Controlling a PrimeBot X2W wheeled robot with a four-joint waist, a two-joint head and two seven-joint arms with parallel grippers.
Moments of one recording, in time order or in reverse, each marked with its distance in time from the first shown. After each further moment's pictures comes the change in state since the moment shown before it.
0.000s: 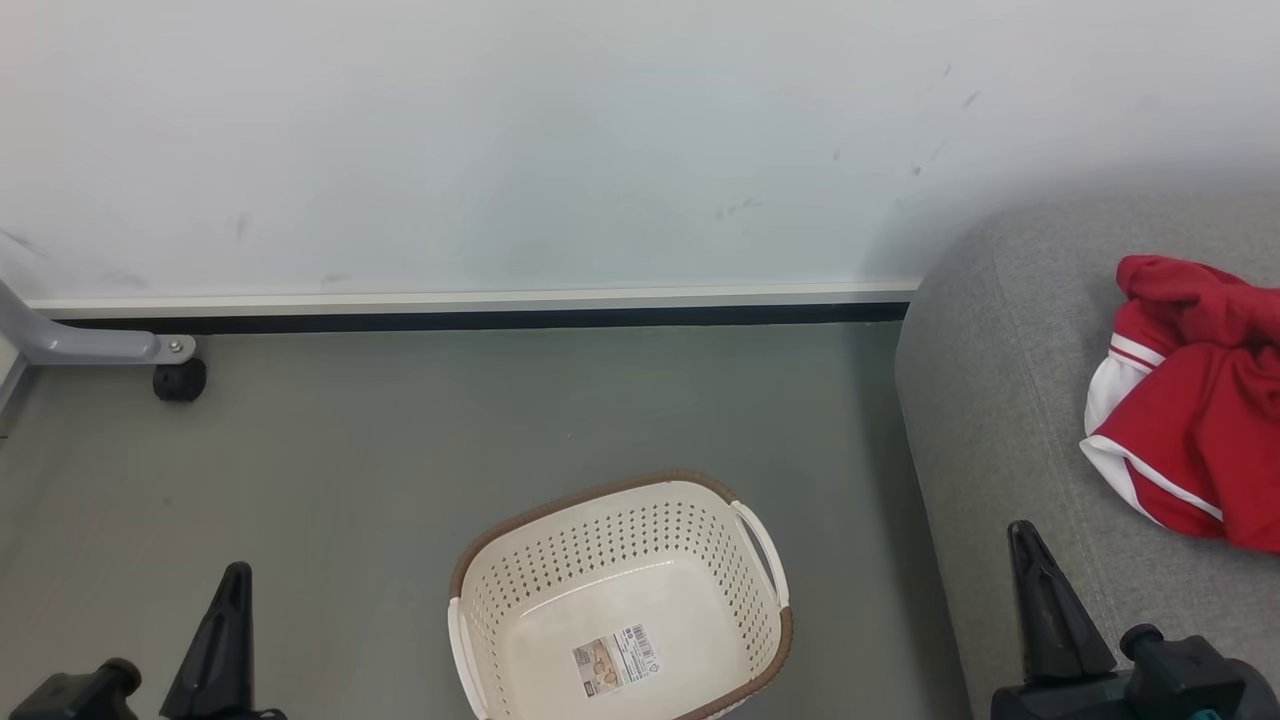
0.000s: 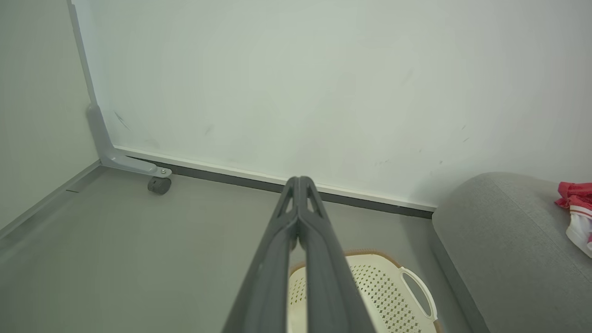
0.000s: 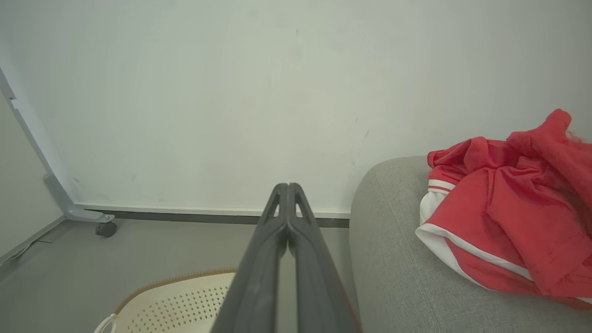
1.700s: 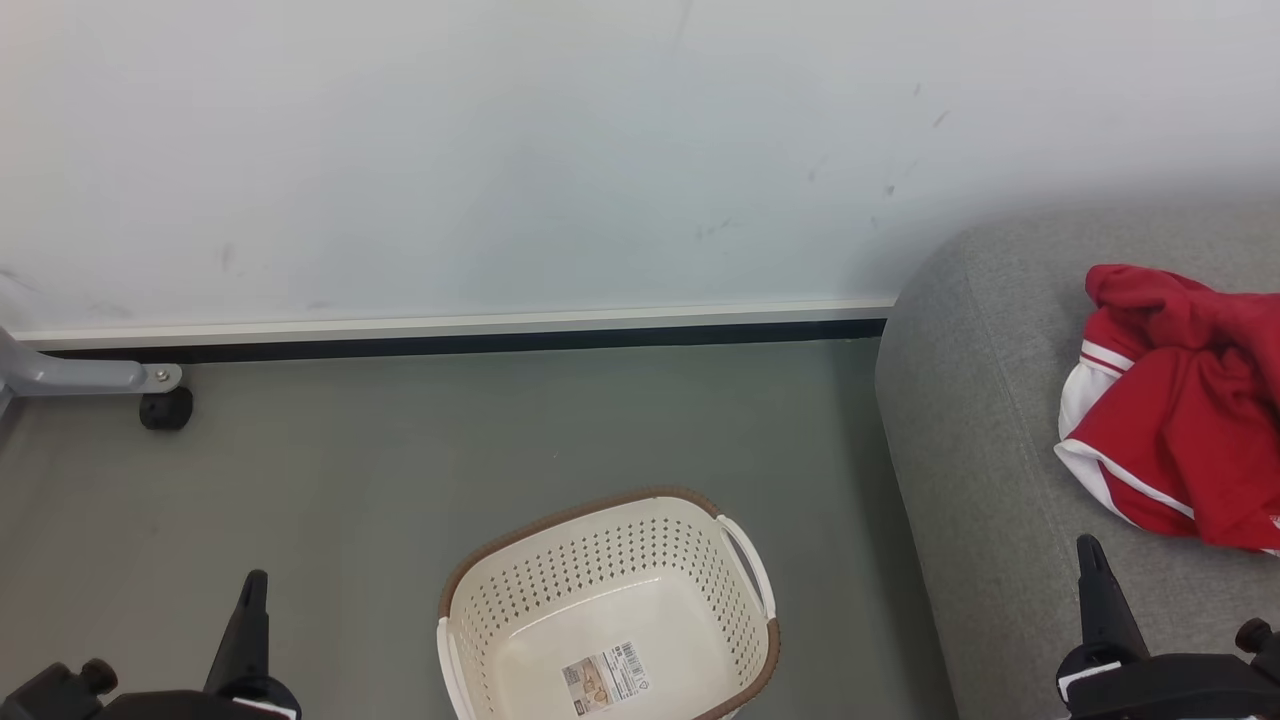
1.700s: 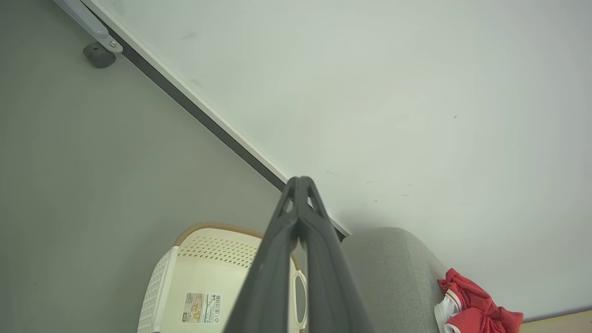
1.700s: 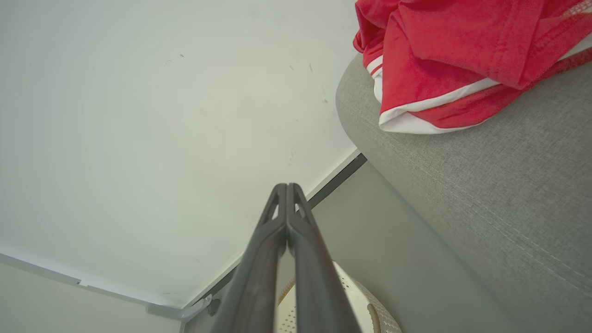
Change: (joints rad) left arm -0.051 -0.165 0.142 0.106 -0.451 -0.092 0.178; right arm -0.070 0.030 -0.135 0.153 0.742 0.061 0.173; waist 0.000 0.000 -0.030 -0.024
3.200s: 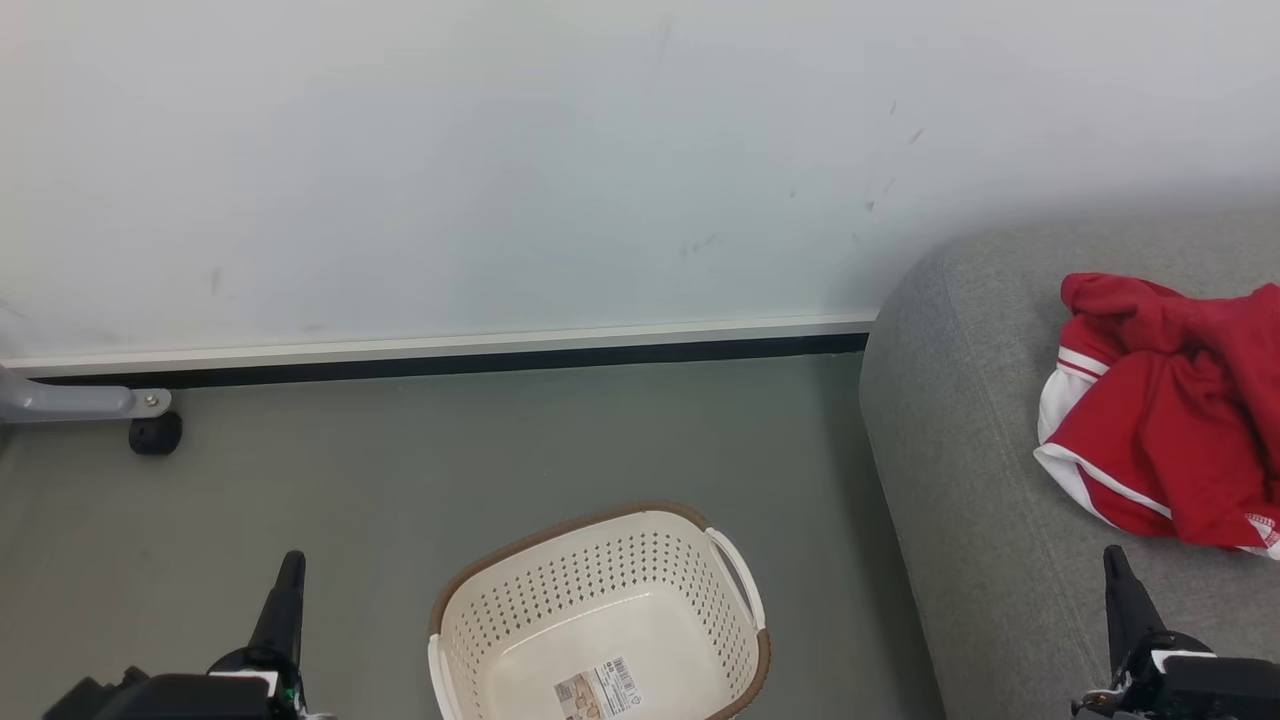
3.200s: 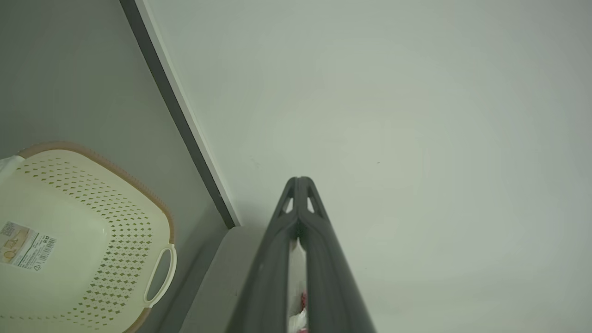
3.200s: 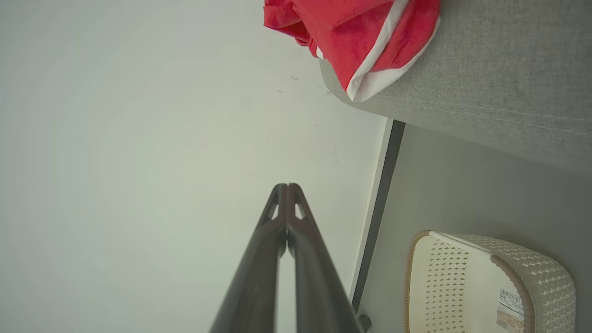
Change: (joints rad) left arm -0.070 -0.148 0.126 0.100 -0.405 -0.084 0.150; right arm -0.070 0.024 -0.113 0.135 0.636 0.061 0.140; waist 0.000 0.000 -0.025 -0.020
